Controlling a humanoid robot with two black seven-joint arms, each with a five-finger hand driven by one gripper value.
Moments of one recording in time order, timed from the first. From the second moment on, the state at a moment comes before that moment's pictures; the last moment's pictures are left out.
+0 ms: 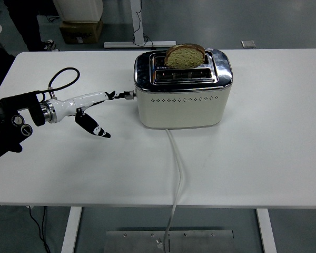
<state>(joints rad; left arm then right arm) -0.87 0.56 -0.41 -1.02 1.28 -0.23 -0.35 0.01 0.00 0.42 0.10 -0.35 0.07 0.09</state>
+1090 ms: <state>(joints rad) -0.86 0.52 -0.39 -0.98 1.27 -0.22 -0.35 0.01 0.00 0.42 0.10 -0.35 0.07 0.09</state>
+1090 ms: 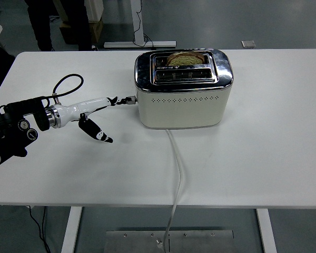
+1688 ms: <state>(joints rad) -0.85 0.52 -0.39 -0.95 1.27 -0.22 -0.35 0.01 0.00 0.42 0.10 -0.35 0.07 0.09</state>
